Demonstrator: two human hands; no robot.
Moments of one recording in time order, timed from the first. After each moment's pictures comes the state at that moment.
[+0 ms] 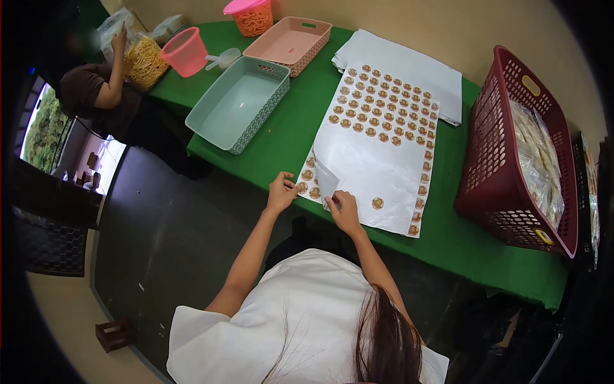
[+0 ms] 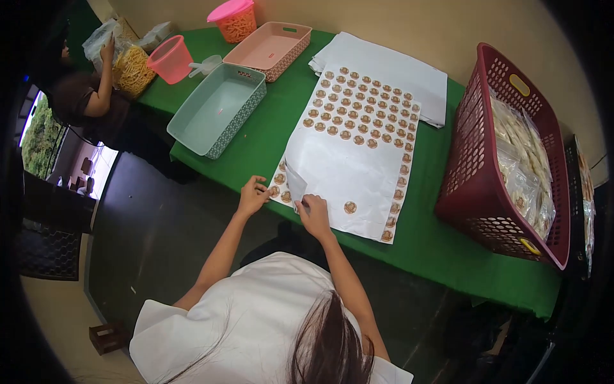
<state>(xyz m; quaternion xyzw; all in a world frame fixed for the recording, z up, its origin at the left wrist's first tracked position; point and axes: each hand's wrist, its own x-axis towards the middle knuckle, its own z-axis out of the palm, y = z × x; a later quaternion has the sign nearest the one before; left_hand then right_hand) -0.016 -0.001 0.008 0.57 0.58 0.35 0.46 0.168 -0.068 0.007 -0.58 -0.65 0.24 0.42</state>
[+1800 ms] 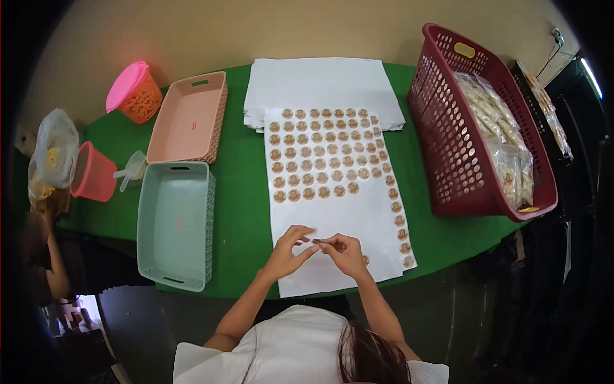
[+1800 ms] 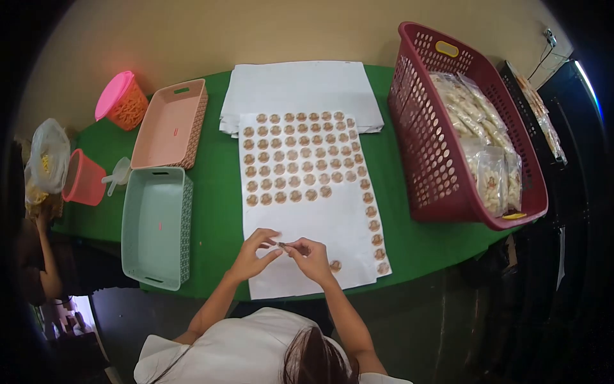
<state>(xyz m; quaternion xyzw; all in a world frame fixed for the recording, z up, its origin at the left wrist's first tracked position) 0.058 0.112 0.093 0.80 0.19 0.21 0.53 0.188 0.001 0.079 -0.63 -0.27 0.44 0.58</state>
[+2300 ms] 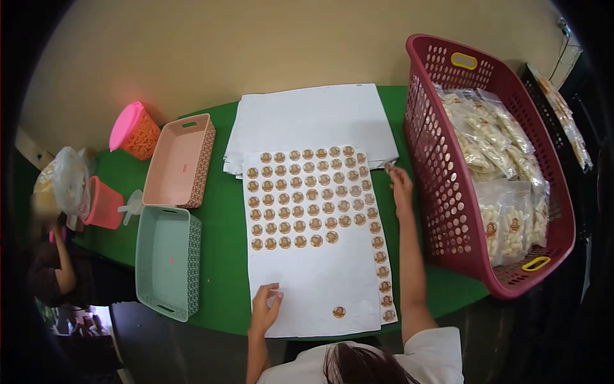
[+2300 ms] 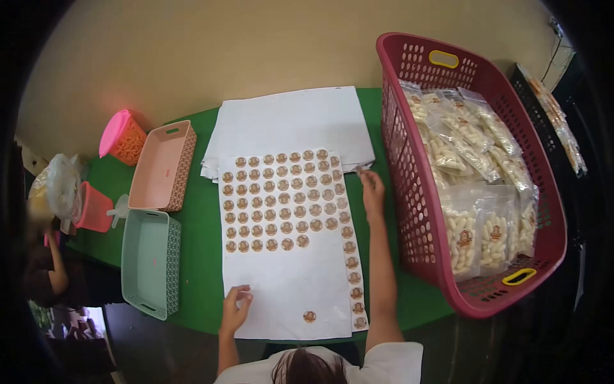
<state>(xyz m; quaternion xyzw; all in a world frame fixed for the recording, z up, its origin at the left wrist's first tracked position) 0.079 0.066 0.072 0.74 0.47 0.20 0.44 0.495 0.088 0.047 -0.68 -0.21 0.21 0.67</state>
